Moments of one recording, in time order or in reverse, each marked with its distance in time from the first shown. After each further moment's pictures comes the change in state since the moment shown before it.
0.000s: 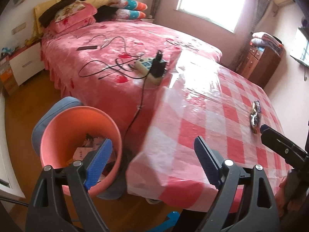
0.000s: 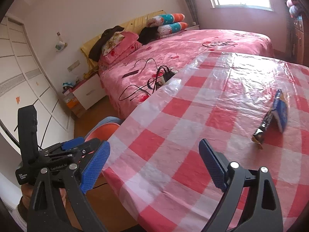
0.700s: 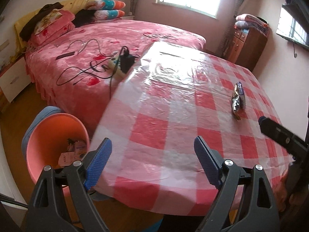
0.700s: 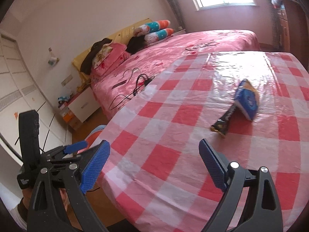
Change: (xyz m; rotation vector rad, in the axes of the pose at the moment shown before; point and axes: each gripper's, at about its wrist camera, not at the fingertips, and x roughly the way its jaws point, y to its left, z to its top) left arm 0.011 -0.073 -0.008 0.134 0.041 -0.046; right arm -0.048 -0.060 -0.015 0.110 -0.076 -0.036
